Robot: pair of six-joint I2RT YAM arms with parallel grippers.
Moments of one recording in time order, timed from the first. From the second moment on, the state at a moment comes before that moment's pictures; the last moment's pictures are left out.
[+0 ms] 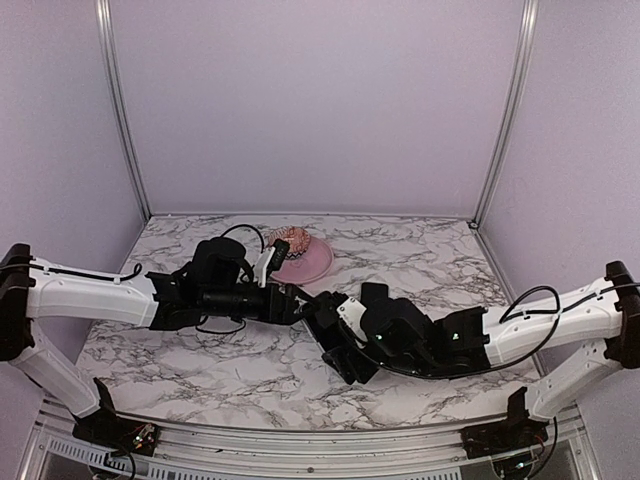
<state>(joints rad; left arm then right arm) -0.94 1.49 0.84 0.19 0.25 -0.65 1.27 1.40 0.81 -0.17 0.35 0.31</state>
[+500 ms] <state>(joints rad) -0.94 1.55 0.87 0.28 0.41 -0.69 1.28 1.39 0.77 -0.05 0.40 0.20</state>
